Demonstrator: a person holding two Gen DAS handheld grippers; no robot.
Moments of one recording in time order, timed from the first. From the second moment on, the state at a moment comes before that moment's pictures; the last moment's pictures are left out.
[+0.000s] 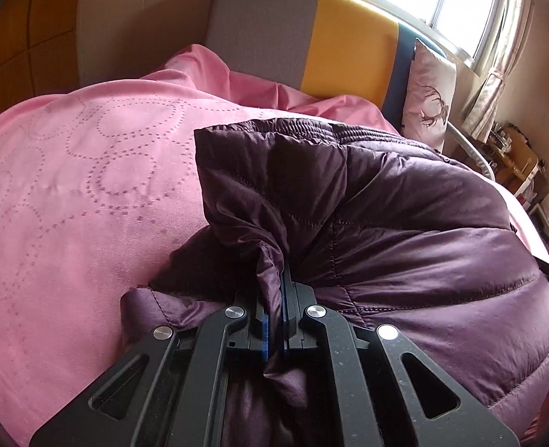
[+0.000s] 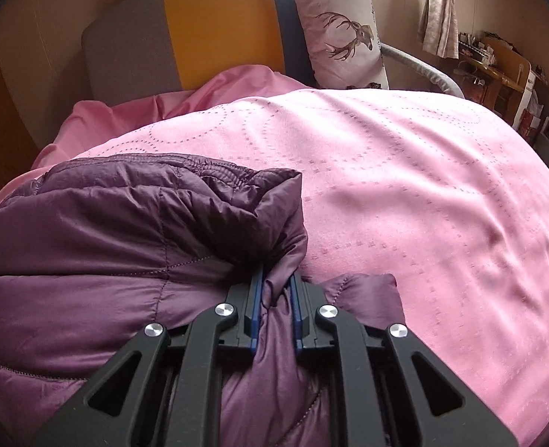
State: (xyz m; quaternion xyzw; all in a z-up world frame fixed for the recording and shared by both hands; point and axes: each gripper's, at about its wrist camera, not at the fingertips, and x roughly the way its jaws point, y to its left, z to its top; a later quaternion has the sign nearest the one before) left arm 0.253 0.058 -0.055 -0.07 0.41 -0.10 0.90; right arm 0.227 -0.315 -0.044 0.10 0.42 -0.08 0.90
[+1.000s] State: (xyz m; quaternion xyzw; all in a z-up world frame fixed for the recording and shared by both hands) left arm 0.176 -0.027 -0.026 -0.08 0.35 -0.10 0.93; right arm 0.215 -0.176 -0.013 0.05 0.36 0.00 0.93
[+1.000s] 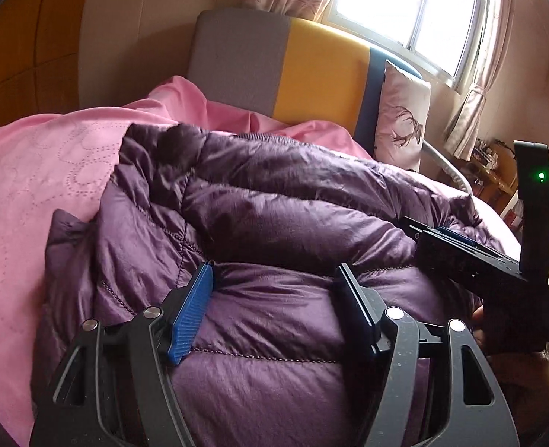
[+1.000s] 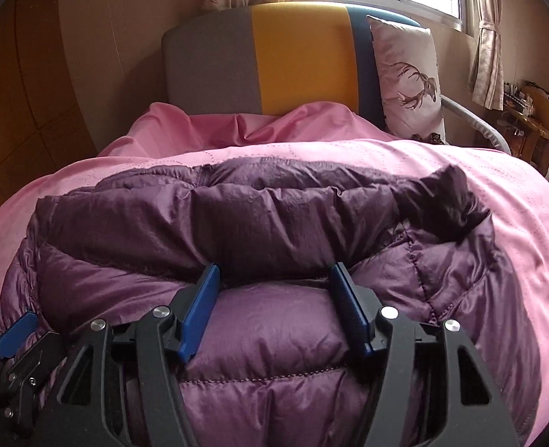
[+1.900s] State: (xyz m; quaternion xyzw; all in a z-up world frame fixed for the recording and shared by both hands) left arm 0.170 -0.082 -0.012 -0.02 0.35 -0.10 0.93; right arm 0.148 -0.249 0.000 0.09 0.35 0.00 0.93
